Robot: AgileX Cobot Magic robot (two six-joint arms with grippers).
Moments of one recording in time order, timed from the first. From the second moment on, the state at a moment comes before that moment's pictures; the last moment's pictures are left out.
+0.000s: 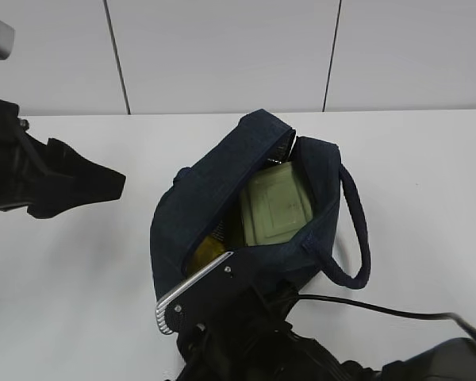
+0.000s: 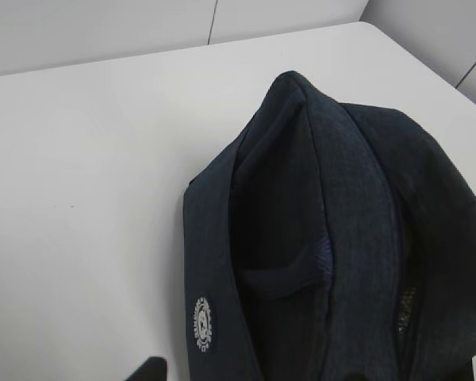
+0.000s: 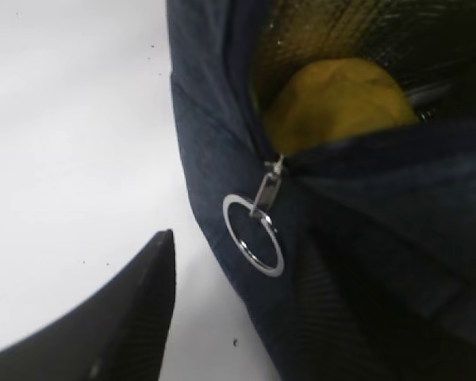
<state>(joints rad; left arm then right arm) -0.35 1.17 -0.73 -0.84 0.52 0.83 1.13 1.92 -0.67 0.78 -0.69 -0.49</state>
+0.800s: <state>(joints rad) -0.35 1.17 -0.73 -0.84 0.52 0.83 1.13 1.97 -0.69 0.77 -0.66 -0.50</state>
